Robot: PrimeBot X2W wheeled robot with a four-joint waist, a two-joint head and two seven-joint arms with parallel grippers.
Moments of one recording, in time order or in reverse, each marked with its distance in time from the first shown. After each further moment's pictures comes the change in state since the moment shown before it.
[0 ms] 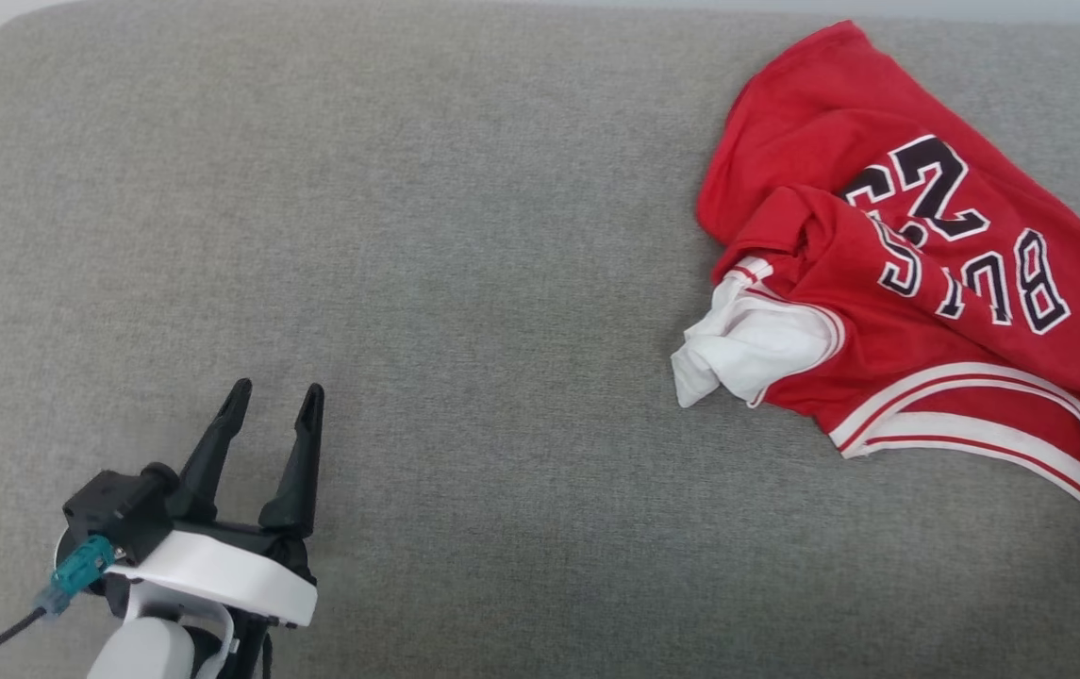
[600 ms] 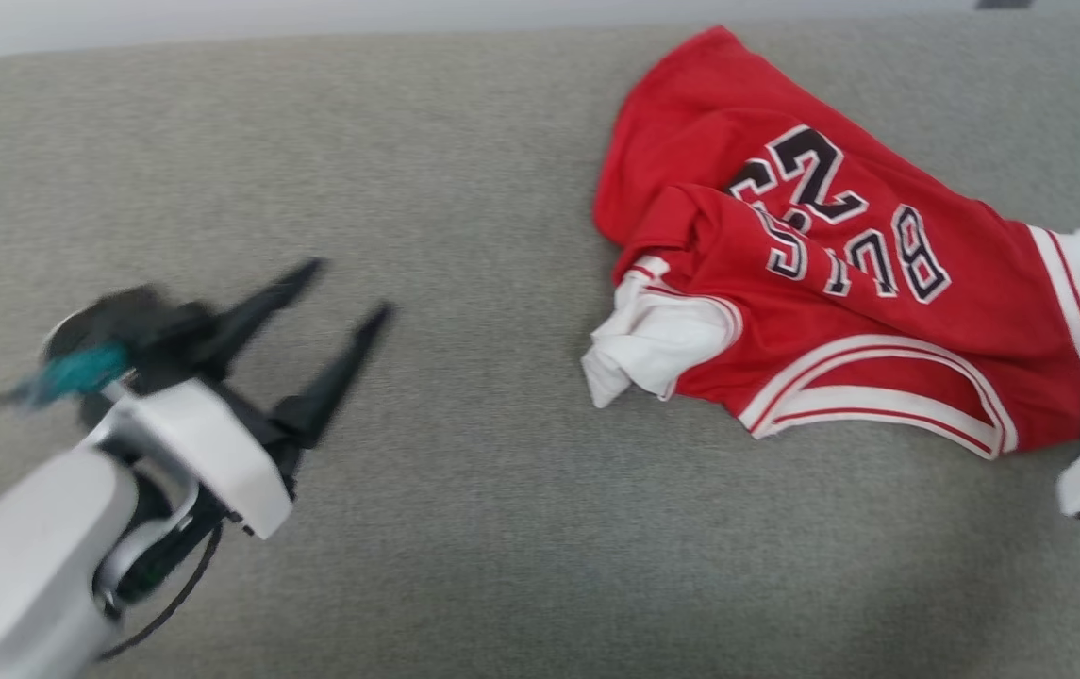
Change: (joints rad) left arm -0.404 0.460 -0.523 -0.119 -0.323 0.000 0.124; right arm 0.123 0.097 0.187 -0.158 0.163 0.000 -0.341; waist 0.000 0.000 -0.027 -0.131
